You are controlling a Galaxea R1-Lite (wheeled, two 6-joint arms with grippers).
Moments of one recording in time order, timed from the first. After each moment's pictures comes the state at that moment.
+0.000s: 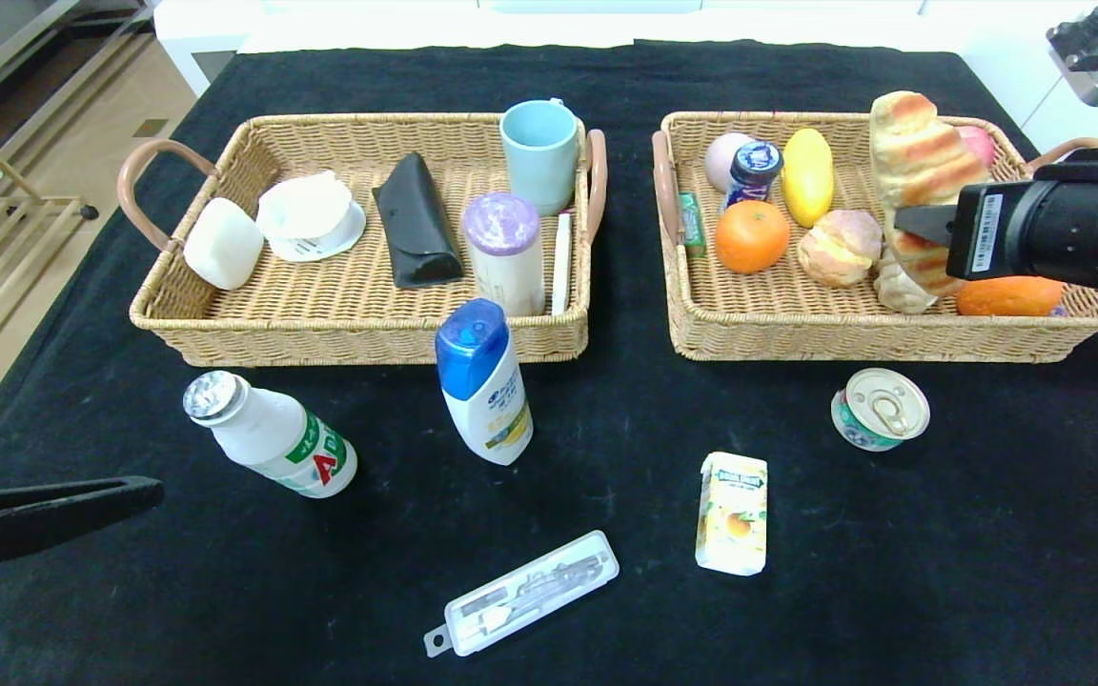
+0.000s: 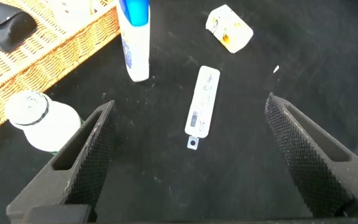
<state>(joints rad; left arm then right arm) -0.44 0.79 -0.62 -0.01 -0.35 0.28 0.37 1.51 -1.29 -0.07 -0.24 0.00</state>
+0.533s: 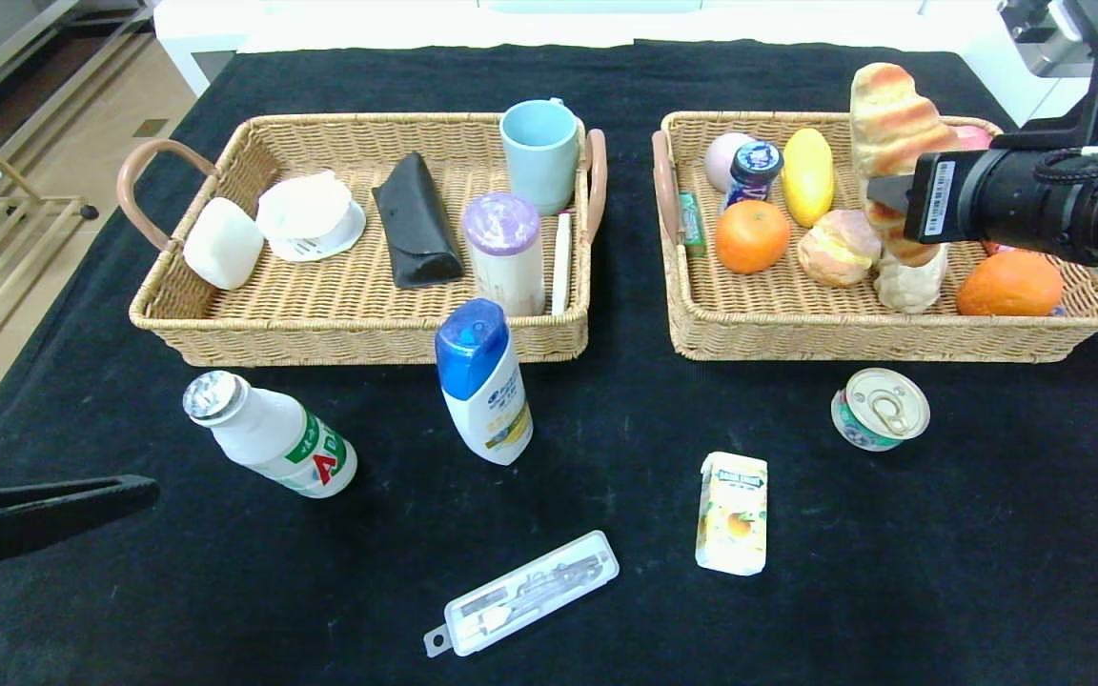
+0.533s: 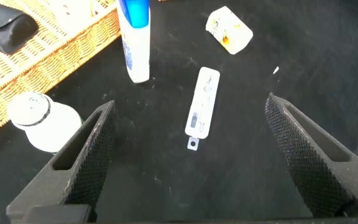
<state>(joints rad) -0.44 0.78 -0.62 -0.01 -0.35 0.28 0.39 1.60 -1.41 -0.08 -0.31 0.00</state>
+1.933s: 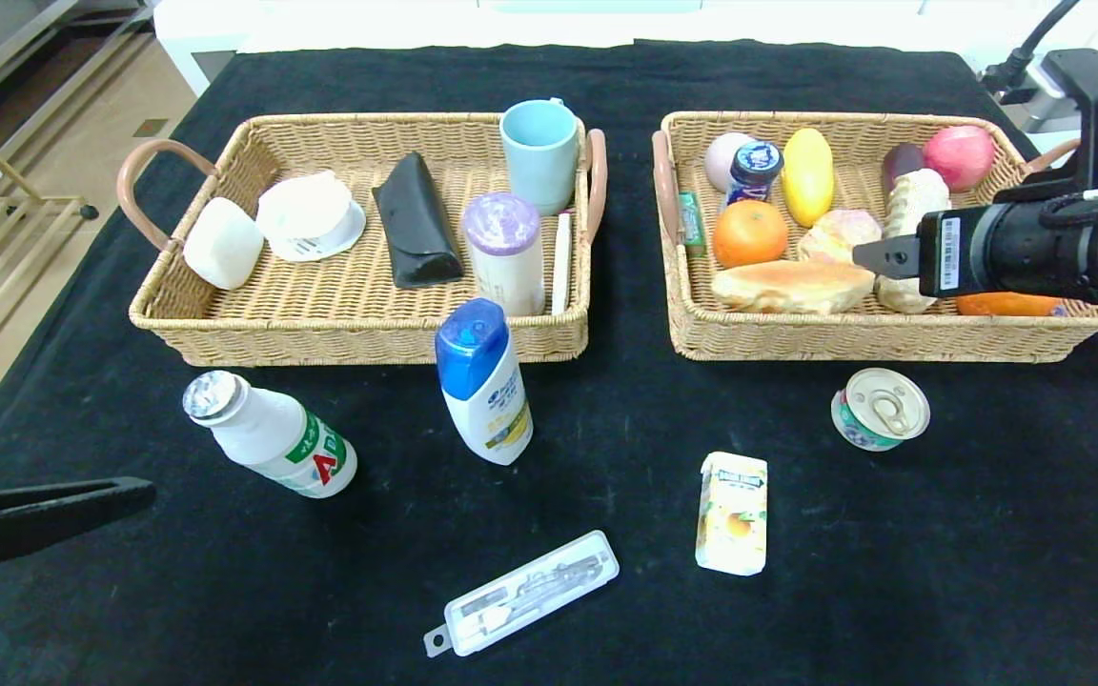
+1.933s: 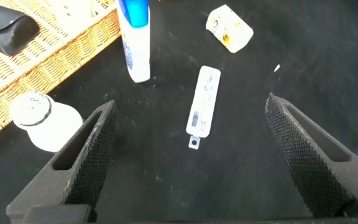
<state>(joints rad) -0.44 0.78 -0.62 0.00 -0.35 0.29 0.39 1.57 -1.41 0.17 -0.35 0.04</state>
